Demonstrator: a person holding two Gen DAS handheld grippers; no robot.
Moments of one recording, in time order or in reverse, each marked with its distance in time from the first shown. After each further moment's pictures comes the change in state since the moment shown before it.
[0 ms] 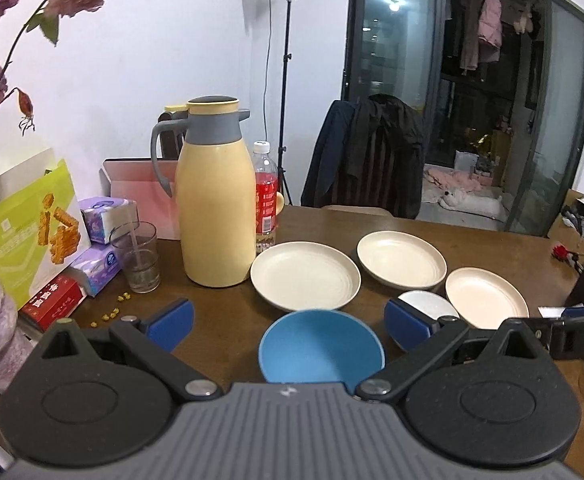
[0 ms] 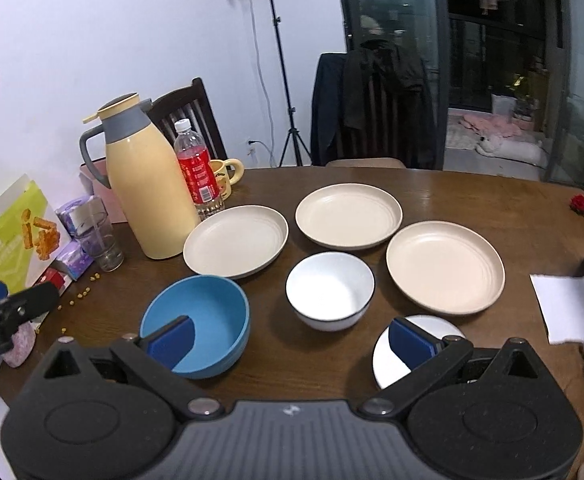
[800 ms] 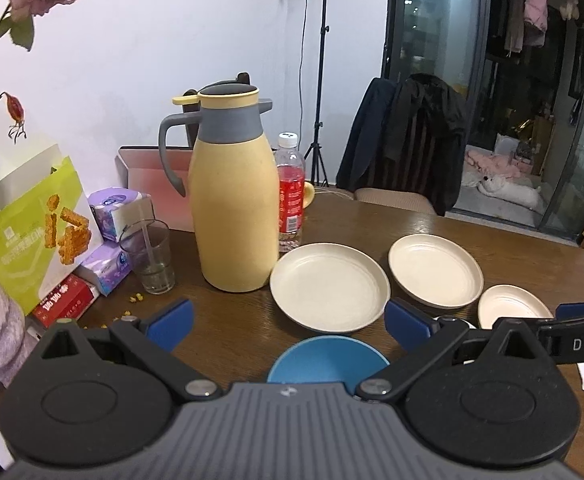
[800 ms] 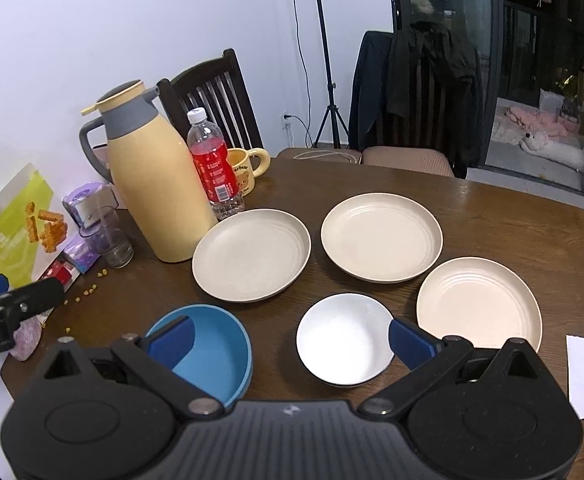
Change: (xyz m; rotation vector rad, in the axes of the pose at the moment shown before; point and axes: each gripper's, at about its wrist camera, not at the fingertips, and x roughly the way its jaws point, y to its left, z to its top) left arm 0.056 -0.010 0.061 -0.041 0.107 0.119; right arm 0.072 -0.005 0.083 -0.074 0.110 0.079
